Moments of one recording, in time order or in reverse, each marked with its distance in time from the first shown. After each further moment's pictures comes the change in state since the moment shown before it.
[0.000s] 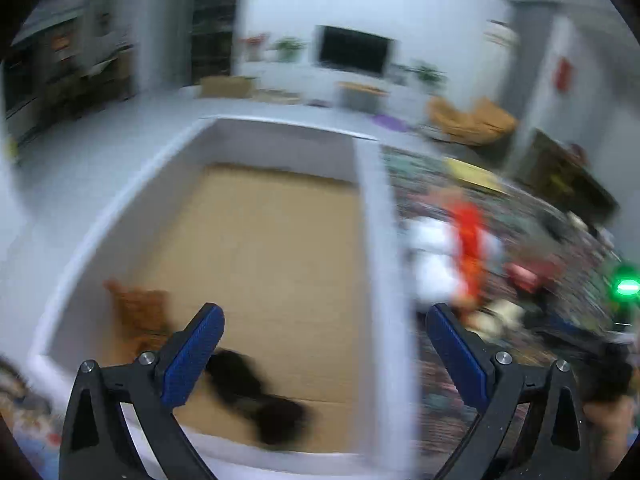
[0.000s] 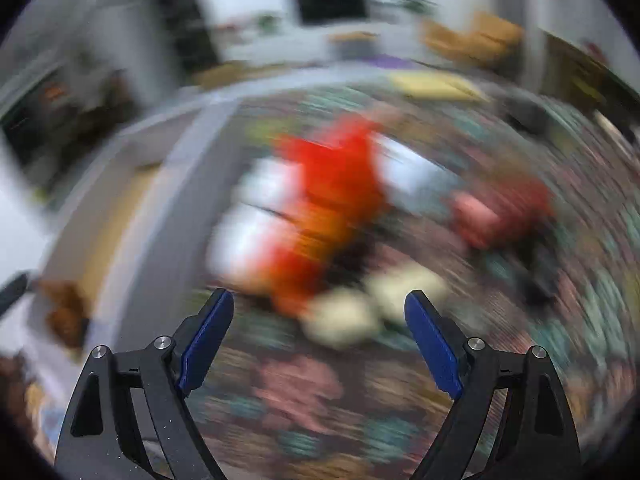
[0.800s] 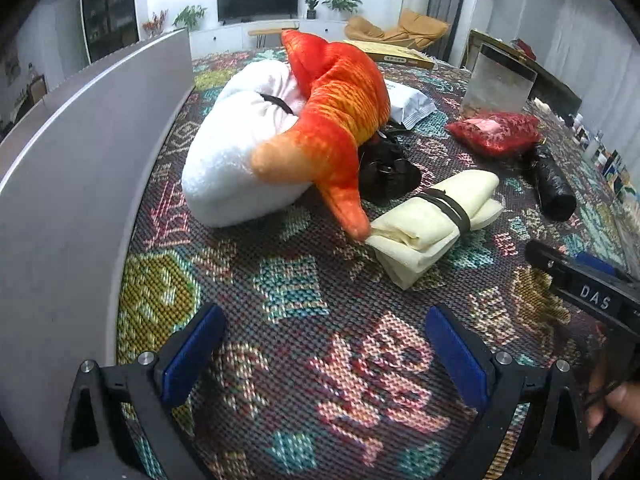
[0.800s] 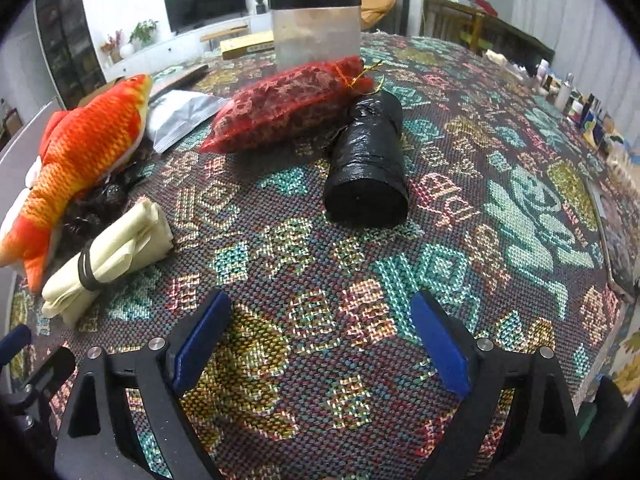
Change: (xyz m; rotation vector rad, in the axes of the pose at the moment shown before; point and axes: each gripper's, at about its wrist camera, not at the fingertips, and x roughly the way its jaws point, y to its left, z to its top) left arm 0.168 -0.143 -0.085 0.251 0.185 -0.060; right arm 0.047 -0.092 -0.030 0.131 -0.044 -0.255
